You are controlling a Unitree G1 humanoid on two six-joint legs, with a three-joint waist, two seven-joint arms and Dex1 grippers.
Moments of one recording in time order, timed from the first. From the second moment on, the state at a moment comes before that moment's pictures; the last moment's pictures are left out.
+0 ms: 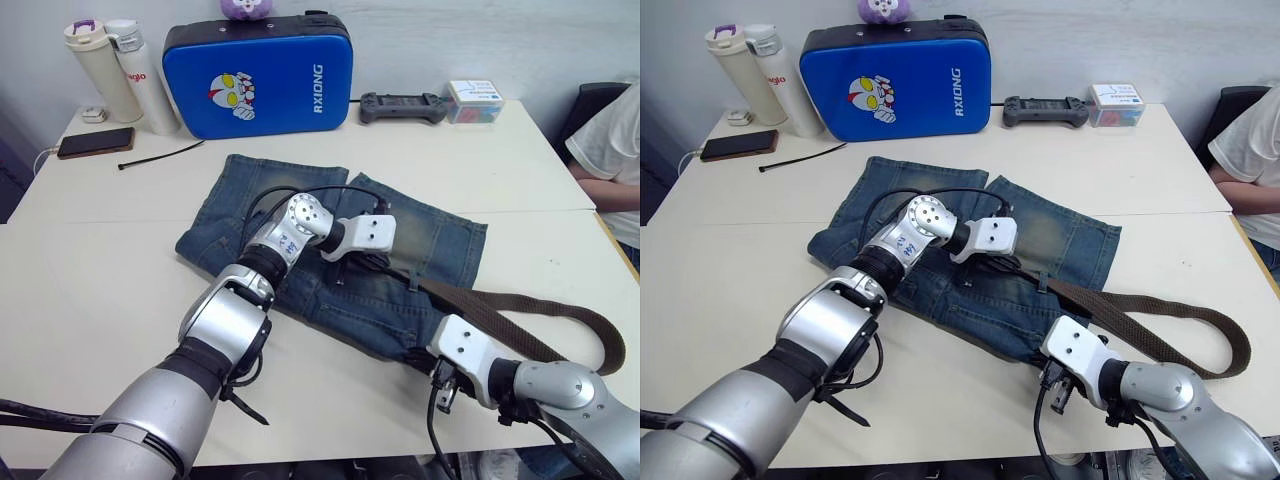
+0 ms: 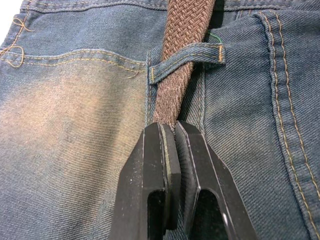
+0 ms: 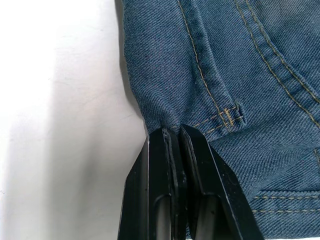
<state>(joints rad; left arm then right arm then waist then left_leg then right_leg) -1.25 0.08 -0.33 1.17 0.26 -0.30 -1.09 0.17 -0.88 0.04 -0.82 0.35 0.80 0.62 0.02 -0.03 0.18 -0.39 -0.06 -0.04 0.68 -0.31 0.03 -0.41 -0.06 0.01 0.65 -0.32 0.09</state>
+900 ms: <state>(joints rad) -1.13 0.31 -0.21 0.76 0.07 0.03 -1.27 0.15 -0.90 0.04 -0.78 0.35 0.78 0.67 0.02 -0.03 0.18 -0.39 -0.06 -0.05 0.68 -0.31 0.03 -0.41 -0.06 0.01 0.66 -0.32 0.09</state>
